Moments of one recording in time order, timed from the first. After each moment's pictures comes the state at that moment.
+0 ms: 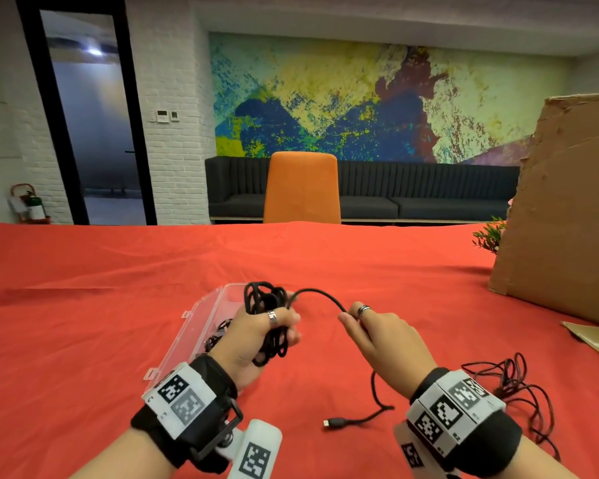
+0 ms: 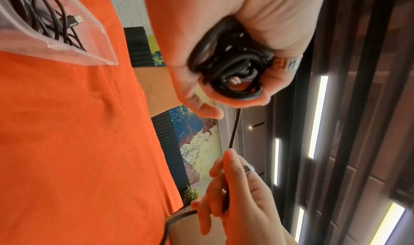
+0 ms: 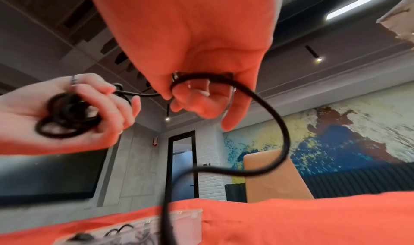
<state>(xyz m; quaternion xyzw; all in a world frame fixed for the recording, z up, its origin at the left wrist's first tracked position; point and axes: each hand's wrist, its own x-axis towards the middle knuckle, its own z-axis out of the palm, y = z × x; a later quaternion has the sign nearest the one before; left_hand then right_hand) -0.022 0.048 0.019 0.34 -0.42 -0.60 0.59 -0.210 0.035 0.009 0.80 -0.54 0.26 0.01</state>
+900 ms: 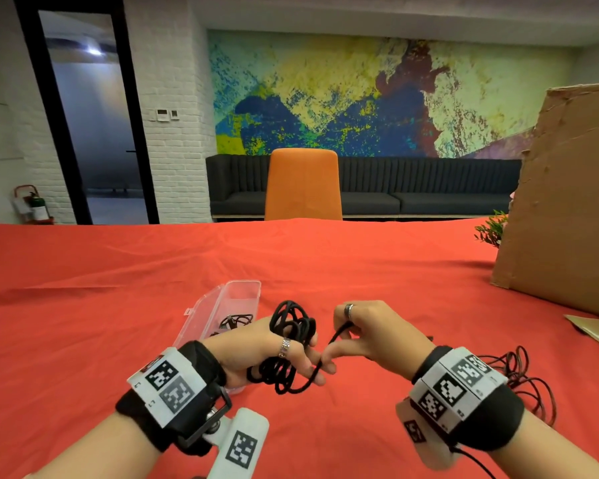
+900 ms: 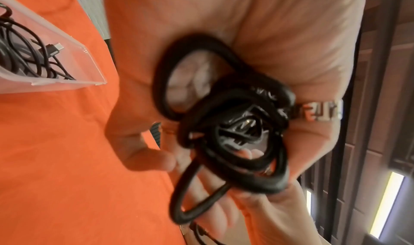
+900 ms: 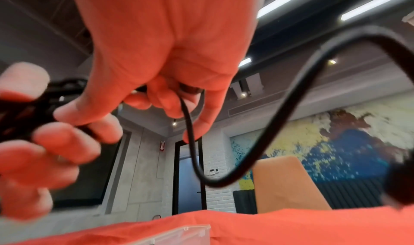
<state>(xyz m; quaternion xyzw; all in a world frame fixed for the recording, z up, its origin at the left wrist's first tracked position) -0.009 0.059 0.028 0.35 -0.60 -0.66 0.29 -0.209 0.031 0.030 0.89 -0.38 0.24 -0.09</state>
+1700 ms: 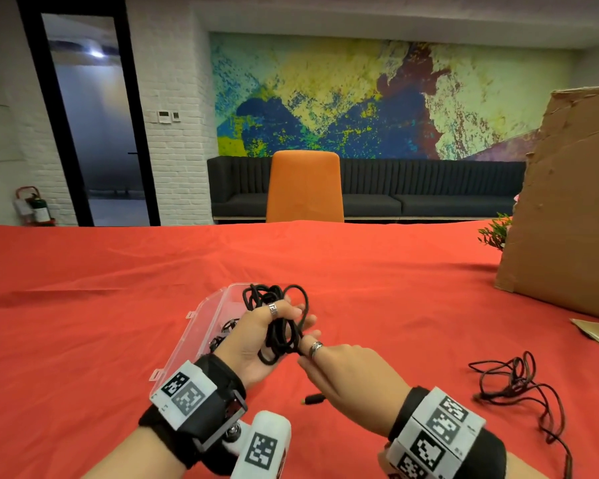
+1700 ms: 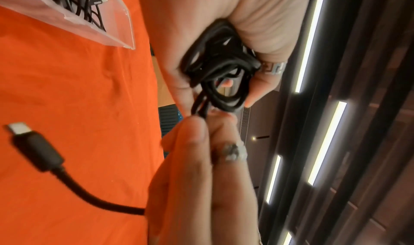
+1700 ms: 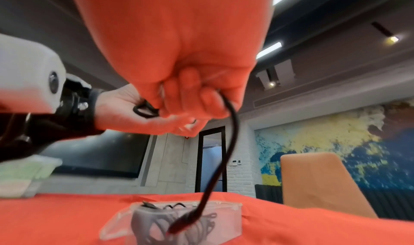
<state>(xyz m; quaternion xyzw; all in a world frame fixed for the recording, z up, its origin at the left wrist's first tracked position) -0.021 0.040 0.019 0.30 -0.33 -0.70 0.56 -0.171 0.064 0.003 0.90 -0.40 0.16 0.00</state>
